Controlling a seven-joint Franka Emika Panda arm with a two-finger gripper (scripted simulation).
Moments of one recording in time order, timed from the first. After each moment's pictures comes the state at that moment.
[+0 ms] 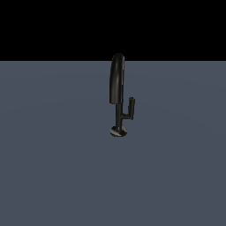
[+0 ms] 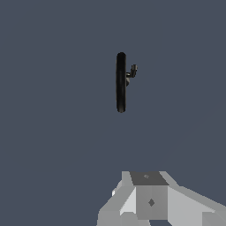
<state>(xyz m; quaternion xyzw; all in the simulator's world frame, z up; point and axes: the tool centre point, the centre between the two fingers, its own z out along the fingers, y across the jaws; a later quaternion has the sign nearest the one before) -0.233 -0.019 0.513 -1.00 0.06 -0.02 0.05</state>
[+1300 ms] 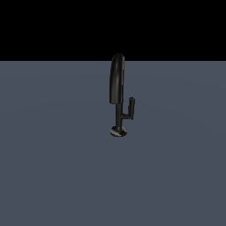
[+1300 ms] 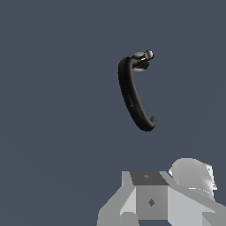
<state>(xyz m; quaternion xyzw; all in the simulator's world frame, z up) -0.094 -0.047 0.450 -0.93 0.24 0.15 0.22</state>
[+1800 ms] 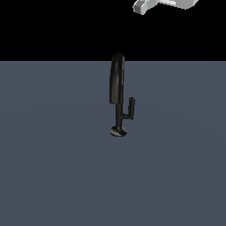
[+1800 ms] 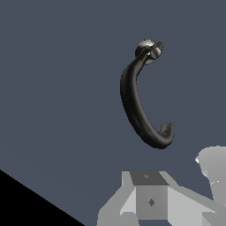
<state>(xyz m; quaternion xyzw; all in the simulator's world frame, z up) -0.045 -0.065 0.404 -0.87 0.31 0.23 0.29</state>
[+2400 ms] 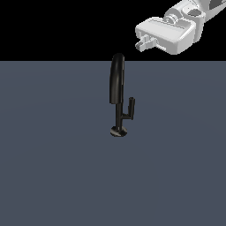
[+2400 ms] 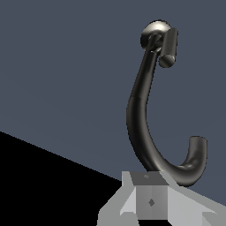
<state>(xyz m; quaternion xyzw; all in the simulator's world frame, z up) 0.004 -0.085 0.327 -0.77 0.40 0.32 0.38</state>
